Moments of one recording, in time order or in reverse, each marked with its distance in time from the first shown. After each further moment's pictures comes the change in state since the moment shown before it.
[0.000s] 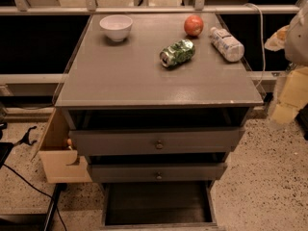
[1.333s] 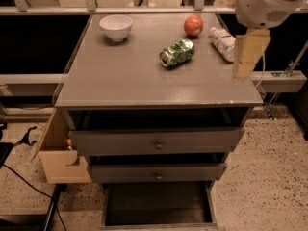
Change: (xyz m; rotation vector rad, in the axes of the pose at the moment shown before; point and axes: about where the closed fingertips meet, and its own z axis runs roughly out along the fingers) arm -0.090 -0.085 0.010 0.169 -0.079 -0.404
